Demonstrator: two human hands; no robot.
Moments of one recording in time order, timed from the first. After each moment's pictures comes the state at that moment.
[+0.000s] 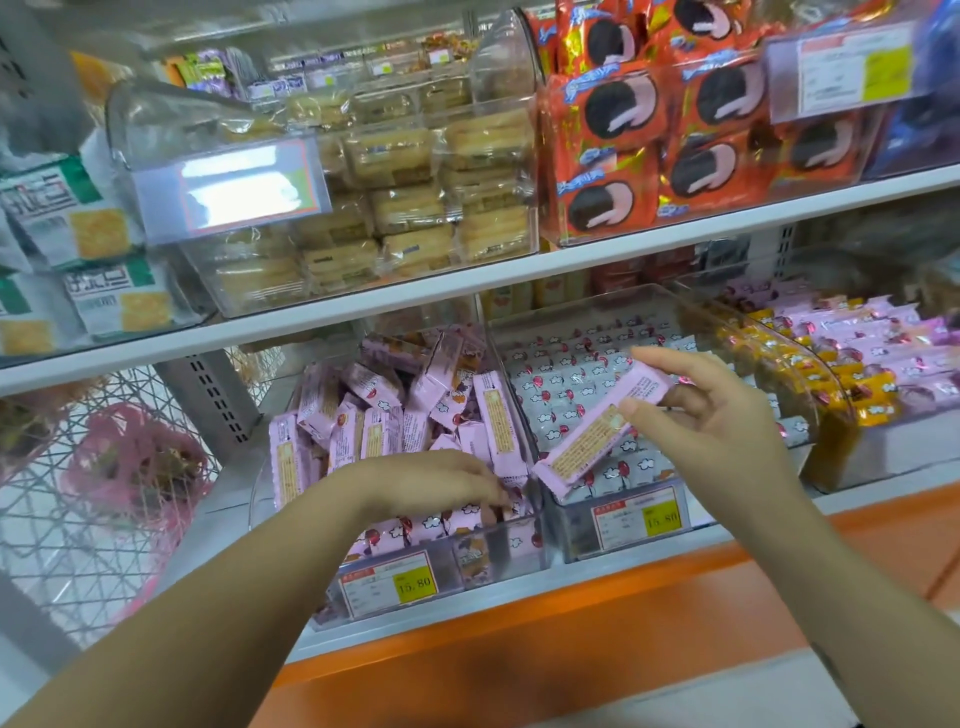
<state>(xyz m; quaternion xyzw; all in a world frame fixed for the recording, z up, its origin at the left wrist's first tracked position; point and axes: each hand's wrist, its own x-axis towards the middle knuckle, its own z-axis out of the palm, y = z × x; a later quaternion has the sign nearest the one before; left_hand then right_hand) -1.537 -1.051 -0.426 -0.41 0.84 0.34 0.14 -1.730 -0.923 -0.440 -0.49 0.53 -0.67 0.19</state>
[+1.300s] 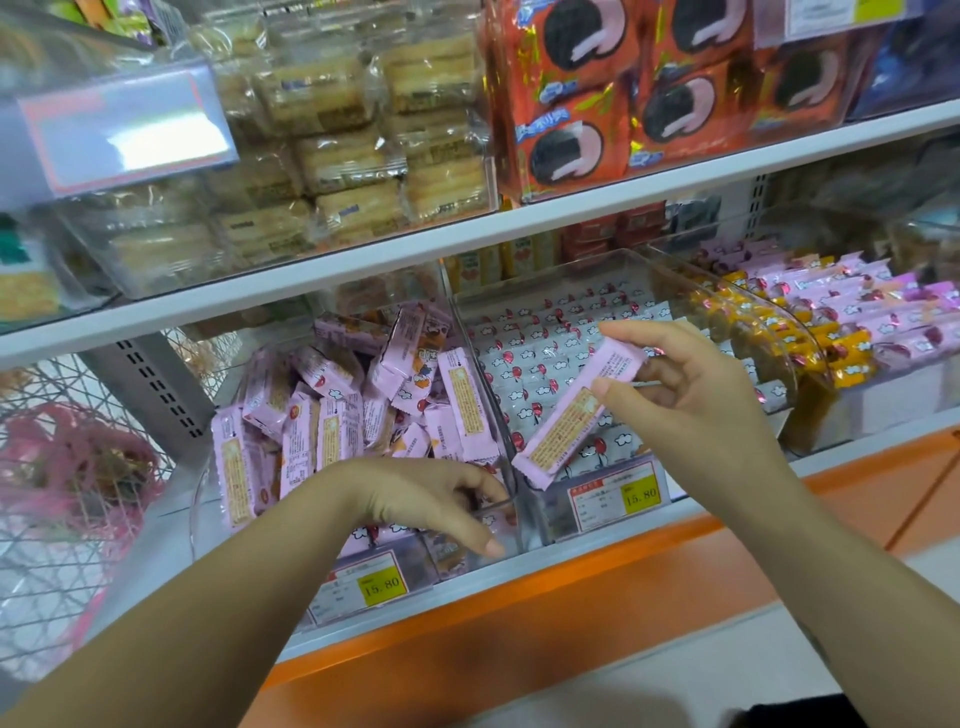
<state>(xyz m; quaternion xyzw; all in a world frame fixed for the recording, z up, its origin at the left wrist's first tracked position) -1.551 -1.066 -0.457 -0.35 0.81 0.40 0.23 -1.736 -0.929 -0.451 -0.51 0.54 -0.65 0.17</state>
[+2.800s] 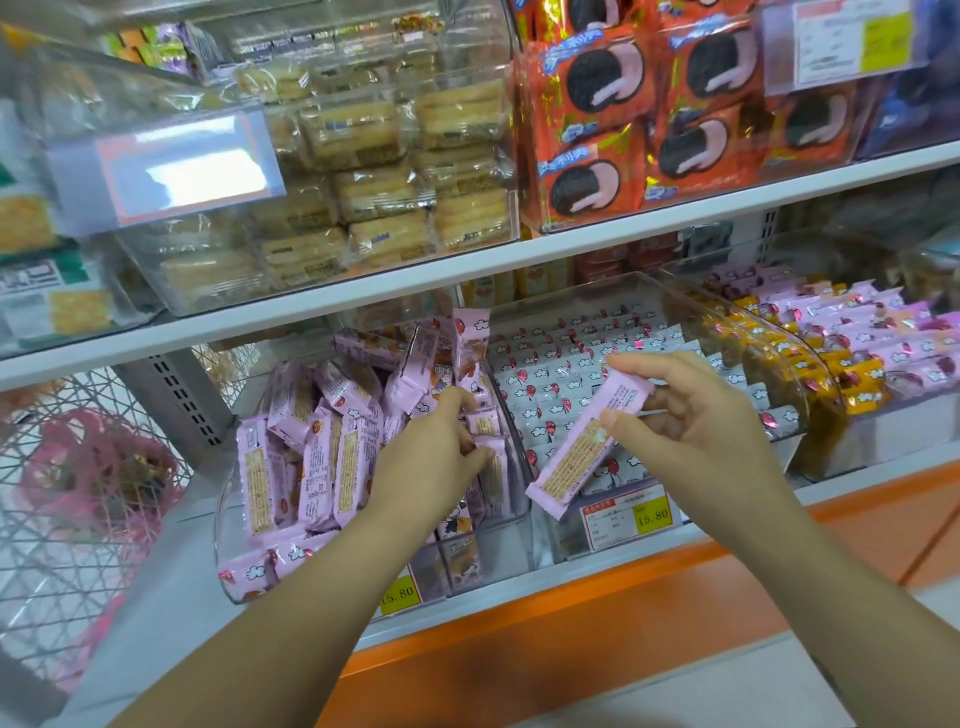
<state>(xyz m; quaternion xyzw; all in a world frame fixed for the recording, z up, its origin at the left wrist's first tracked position) -1.560 -1.061 -0.465 -0.46 0.86 0.11 -0.20 -1.734 -0.929 -0.454 -0.53 0.55 -0.63 0.16</state>
